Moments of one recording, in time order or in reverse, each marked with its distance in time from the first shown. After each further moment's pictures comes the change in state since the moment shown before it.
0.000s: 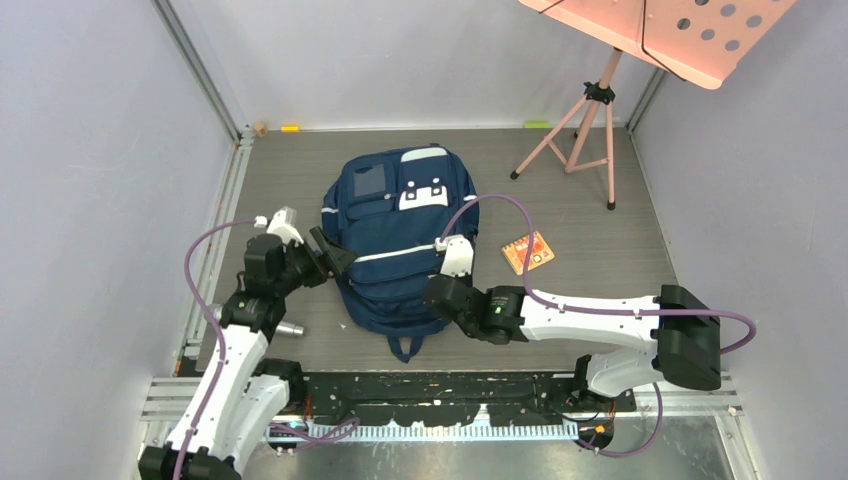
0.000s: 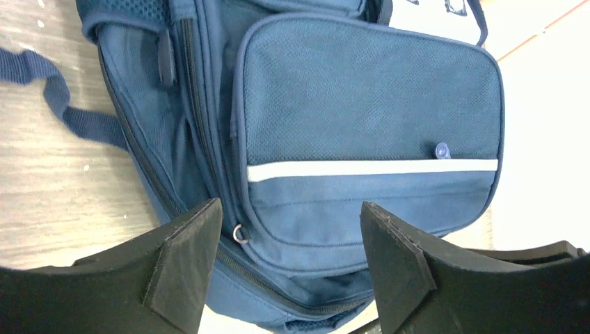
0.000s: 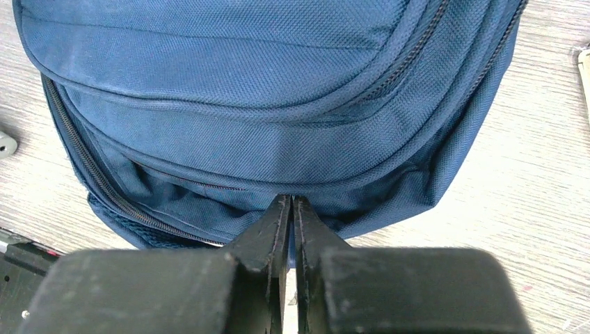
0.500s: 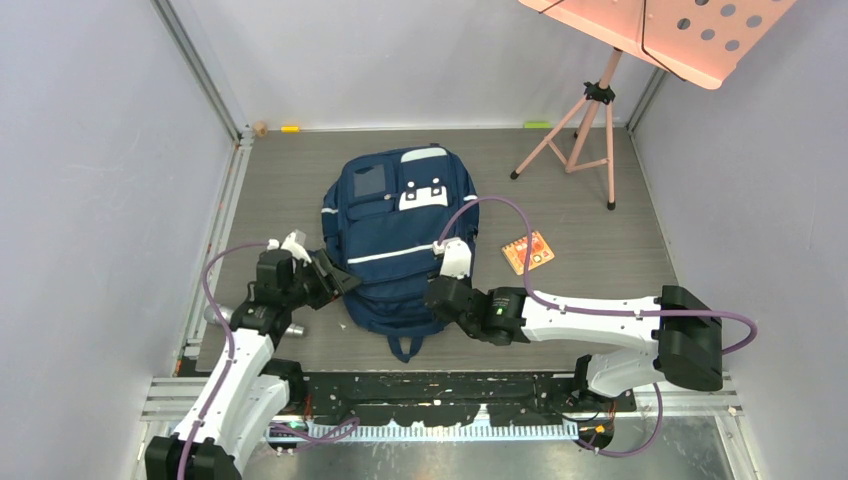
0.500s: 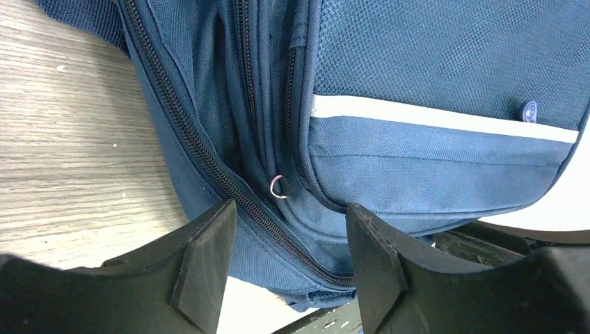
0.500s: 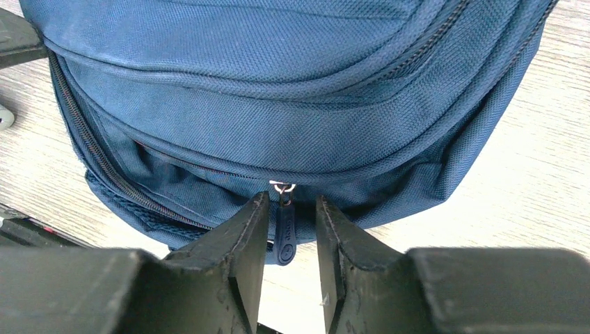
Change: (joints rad) left arm 0.000 -0.035 -0.151 -0.037 0.067 -0.091; right arm -0.008 -0.010 -0.023 0.018 -0.067 -0.037
